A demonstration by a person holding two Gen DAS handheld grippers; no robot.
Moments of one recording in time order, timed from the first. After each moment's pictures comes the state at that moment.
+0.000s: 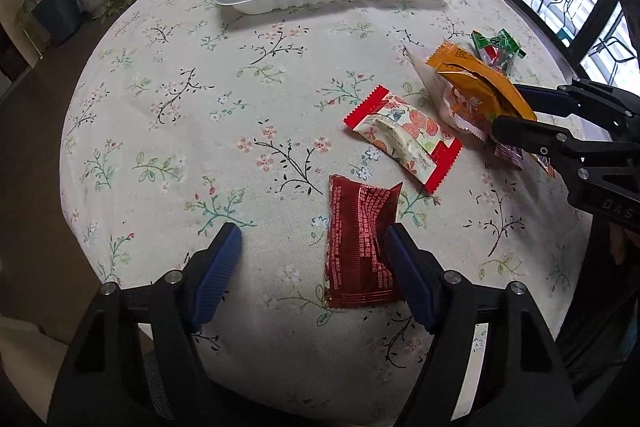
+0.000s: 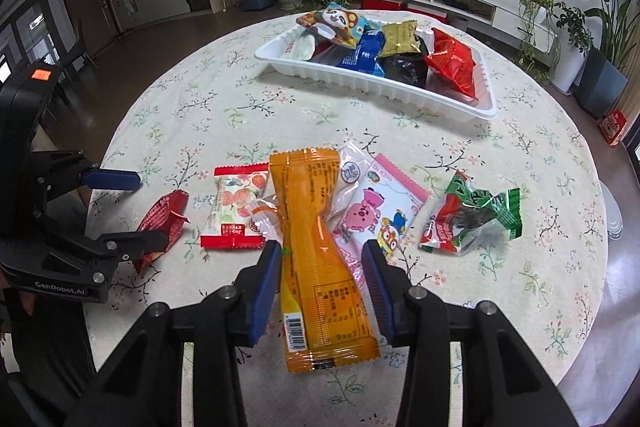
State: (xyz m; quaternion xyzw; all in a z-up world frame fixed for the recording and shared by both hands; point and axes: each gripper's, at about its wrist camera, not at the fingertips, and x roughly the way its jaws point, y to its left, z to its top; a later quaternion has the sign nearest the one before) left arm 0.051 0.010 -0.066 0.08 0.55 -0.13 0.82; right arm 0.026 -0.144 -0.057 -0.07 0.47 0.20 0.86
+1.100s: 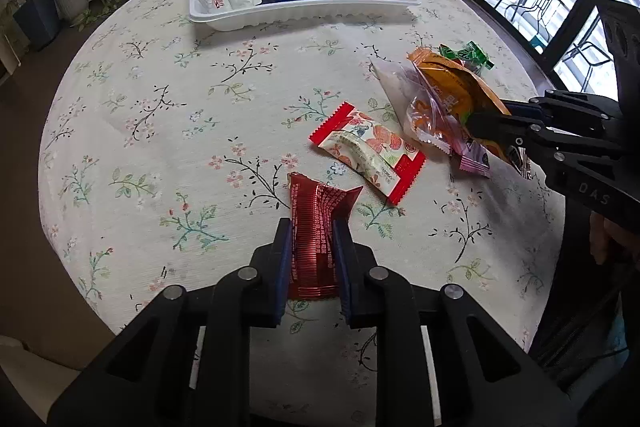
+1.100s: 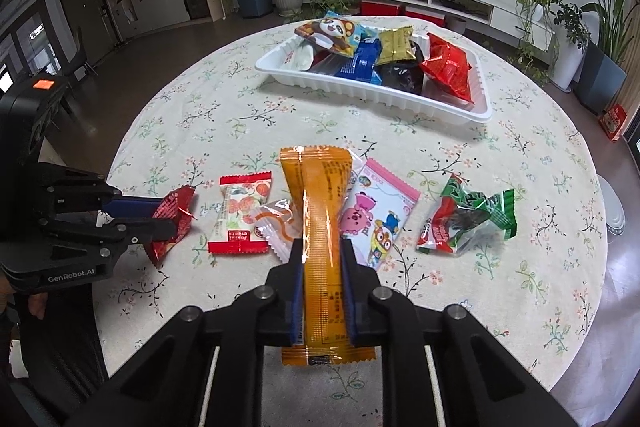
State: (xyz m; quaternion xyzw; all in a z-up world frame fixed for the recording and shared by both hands) left arm 0.049 0.004 -0.059 0.05 0.53 -0.18 0.83; right arm 0.023 -0.148 -0.049 -0.06 0.46 0.21 0.86
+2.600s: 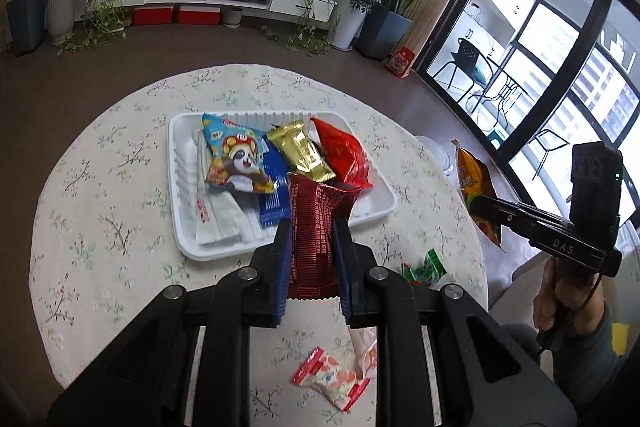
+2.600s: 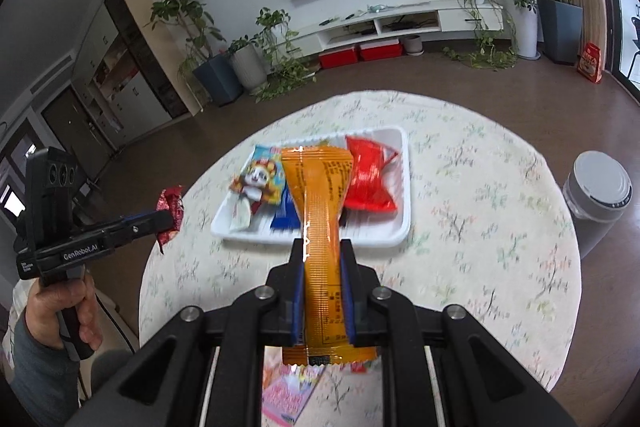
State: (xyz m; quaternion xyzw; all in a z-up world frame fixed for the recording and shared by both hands) left arm 0.207 0.011 0.065 -0.08 0.43 -0.24 0.87; right arm 0.123 -0.242 0.034 0.12 0.40 0.17 0.89
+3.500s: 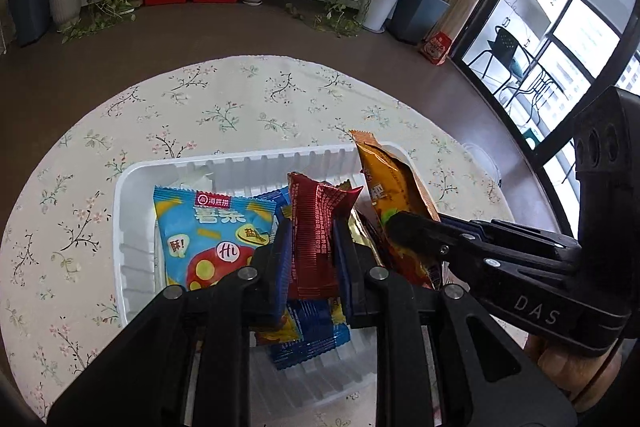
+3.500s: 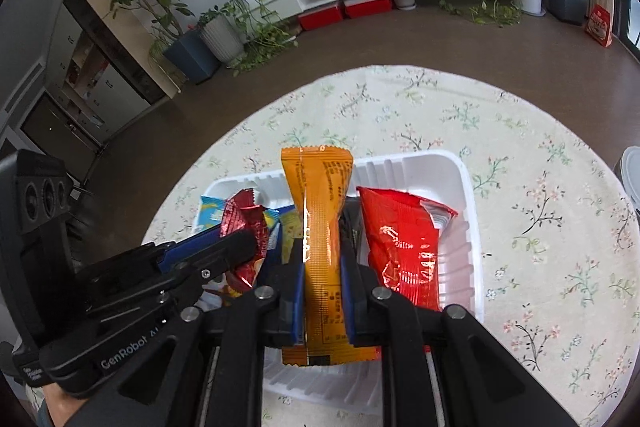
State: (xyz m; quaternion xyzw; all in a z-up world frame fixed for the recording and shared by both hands) left arm 0.384 -0.057 -0.008 -0.06 0.47 -0.20 0.86; right arm 0.297 -0.185 -0.027 0.14 0.48 0.15 0.85
